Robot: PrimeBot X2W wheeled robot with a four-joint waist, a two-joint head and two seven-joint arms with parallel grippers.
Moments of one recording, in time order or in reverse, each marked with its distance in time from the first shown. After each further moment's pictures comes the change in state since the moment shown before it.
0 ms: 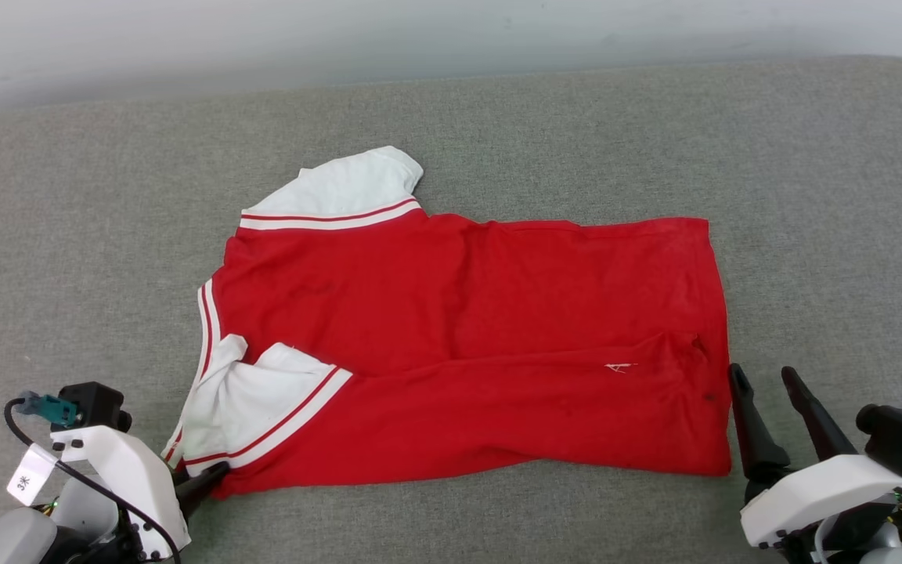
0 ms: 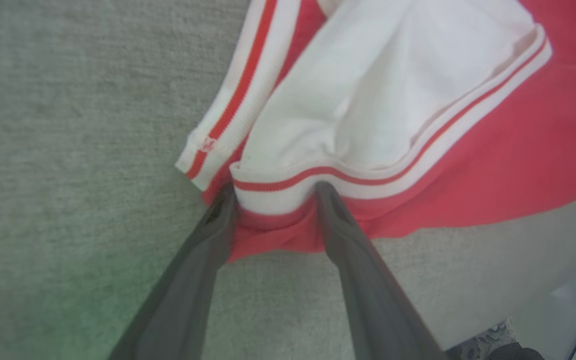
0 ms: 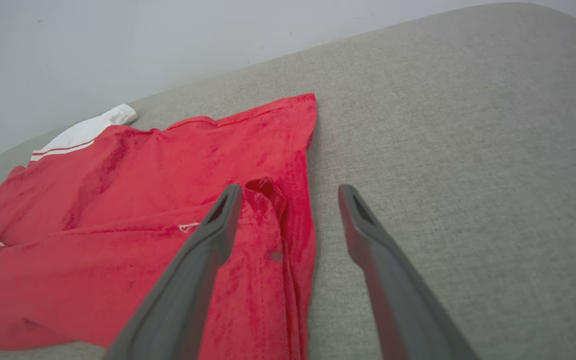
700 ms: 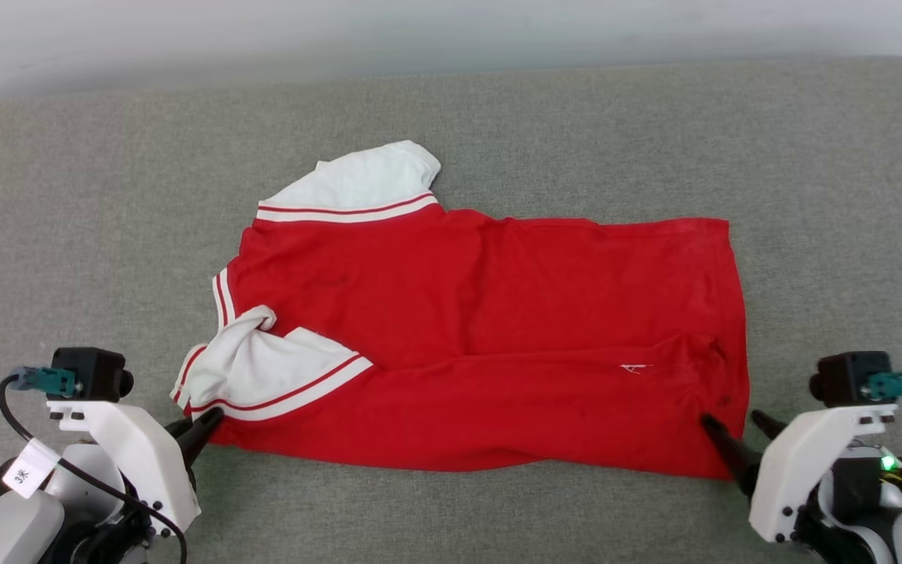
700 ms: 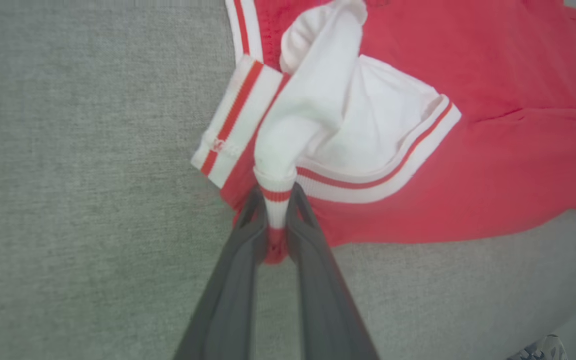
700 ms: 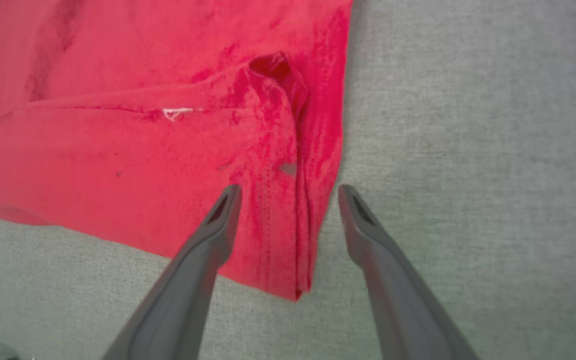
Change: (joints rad) left arm -0.013 0.035 0.032 -0.149 0.099 0.019 -0.151; right arm -0.044 -0.075 0.007 -0.093 0.058 0.000 0.644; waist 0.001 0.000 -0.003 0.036
